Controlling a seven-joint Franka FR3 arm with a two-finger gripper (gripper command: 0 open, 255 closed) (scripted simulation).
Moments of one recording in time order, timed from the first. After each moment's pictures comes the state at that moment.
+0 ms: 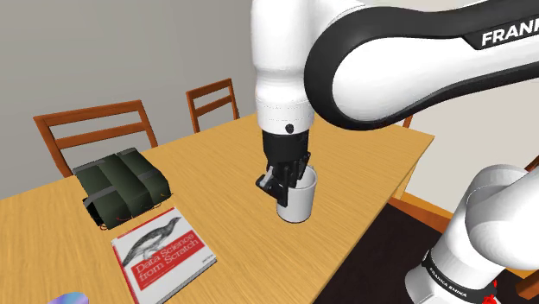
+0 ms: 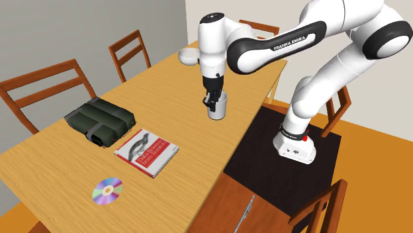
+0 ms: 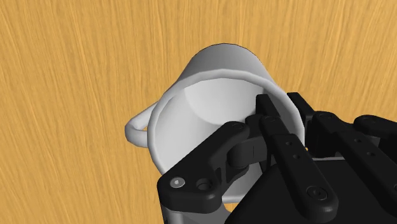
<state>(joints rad) 0.13 -0.45 0.61 -2.27 0.21 1.83 0.48</state>
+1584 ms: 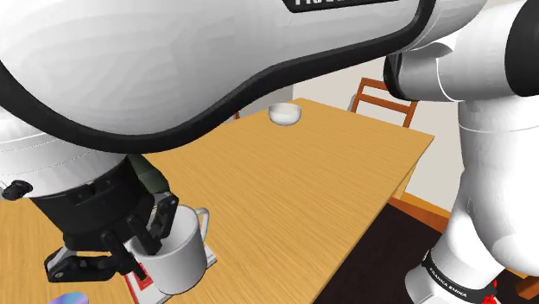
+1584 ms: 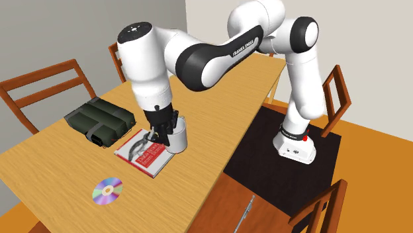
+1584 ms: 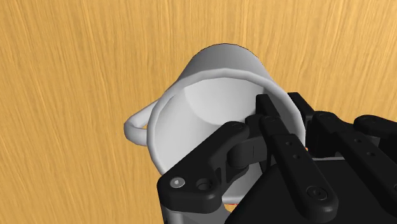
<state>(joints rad) 0.41 0.44 0.89 -1.38 -0.36 1.60 1.13</state>
